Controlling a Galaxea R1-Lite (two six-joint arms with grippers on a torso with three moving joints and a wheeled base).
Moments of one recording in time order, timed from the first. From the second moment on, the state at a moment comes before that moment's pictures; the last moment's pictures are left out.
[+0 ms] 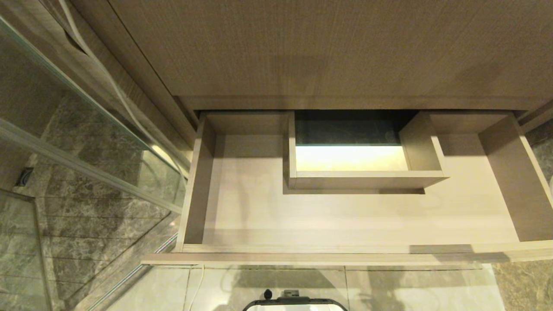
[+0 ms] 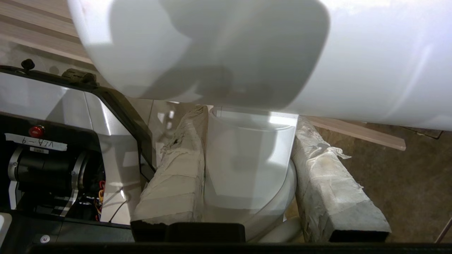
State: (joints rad) left arm 0.00 0.00 0.00 -0.01 0.00 0.00; right arm 0.05 0.80 -1.00 0.68 -0.07 -0.31
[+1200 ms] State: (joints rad) left arm 0.00 0.00 0.00 -0.01 0.00 0.00; right arm 0.02 0.82 -1.02 0.73 -0.08 -0.30
